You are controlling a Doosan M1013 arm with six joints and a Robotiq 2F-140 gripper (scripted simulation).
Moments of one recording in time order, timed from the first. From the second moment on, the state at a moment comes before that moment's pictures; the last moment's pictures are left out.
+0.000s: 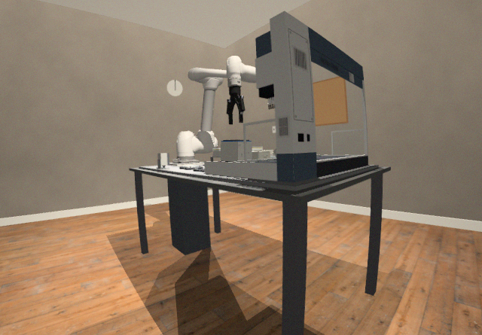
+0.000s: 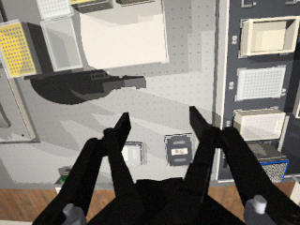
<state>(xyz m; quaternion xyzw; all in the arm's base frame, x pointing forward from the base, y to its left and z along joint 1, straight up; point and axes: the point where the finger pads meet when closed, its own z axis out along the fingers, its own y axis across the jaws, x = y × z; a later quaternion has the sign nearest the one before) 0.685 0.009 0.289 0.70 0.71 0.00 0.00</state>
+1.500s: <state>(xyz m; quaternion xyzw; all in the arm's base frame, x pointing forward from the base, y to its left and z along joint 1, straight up) 0.541 0.062 0.289 0.70 0.71 0.00 0.00</state>
